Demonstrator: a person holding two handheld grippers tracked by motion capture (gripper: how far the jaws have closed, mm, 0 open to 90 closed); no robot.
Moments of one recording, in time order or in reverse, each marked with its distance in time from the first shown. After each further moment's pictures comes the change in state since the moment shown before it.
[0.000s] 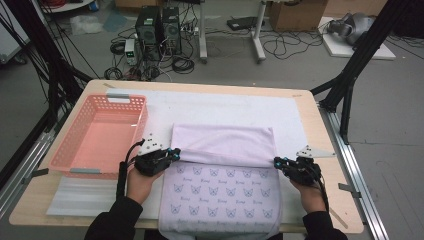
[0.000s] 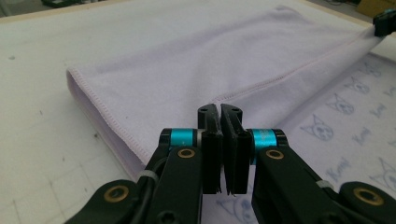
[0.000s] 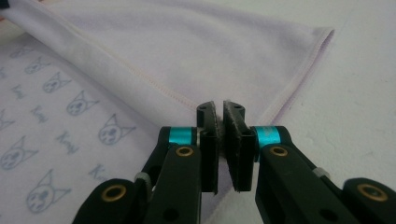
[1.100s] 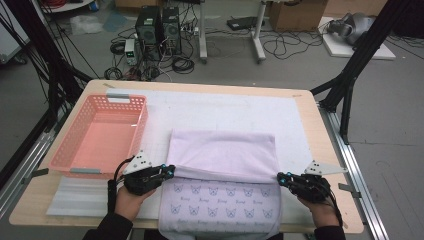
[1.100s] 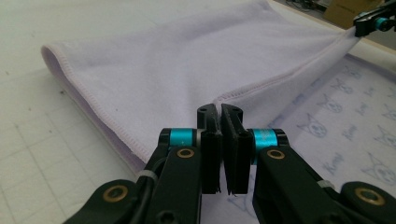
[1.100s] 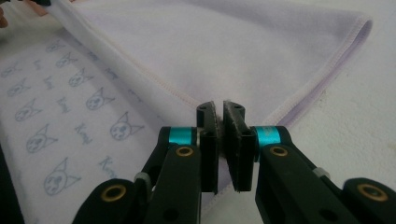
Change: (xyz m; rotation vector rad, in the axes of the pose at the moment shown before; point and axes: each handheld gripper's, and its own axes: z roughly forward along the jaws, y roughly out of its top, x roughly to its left) left arm -0.018 -0.023 -0.037 -0.012 -0.100 -0.030; right arm 0.015 -0.022 -0.035 0.011 0.134 -0.047
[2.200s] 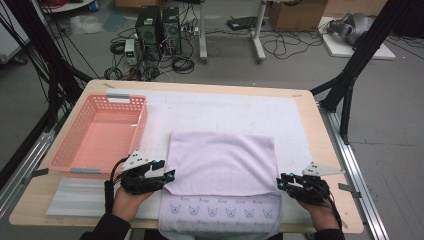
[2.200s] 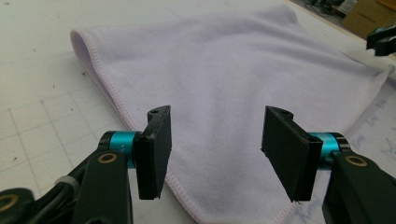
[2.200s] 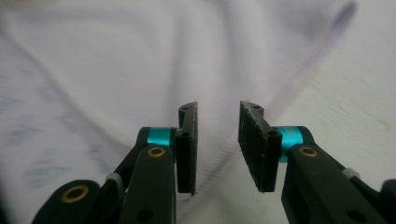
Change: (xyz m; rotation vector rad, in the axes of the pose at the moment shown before) left arm 0.003 0.003 -0.004 0.011 0.078 -0.091; right arm 0.003 -0.004 0.006 0.080 -0.099 0.010
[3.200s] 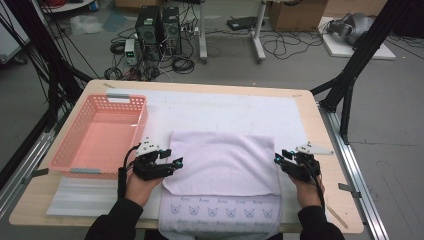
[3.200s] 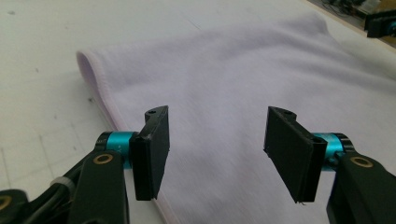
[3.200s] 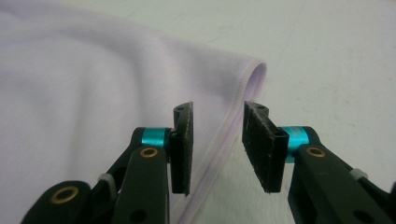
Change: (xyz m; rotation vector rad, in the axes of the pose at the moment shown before) left arm 0.013 0.023 0.040 0.001 0.065 -0.034; right arm -0.028 0.039 0.038 -0.093 -0.207 0.082
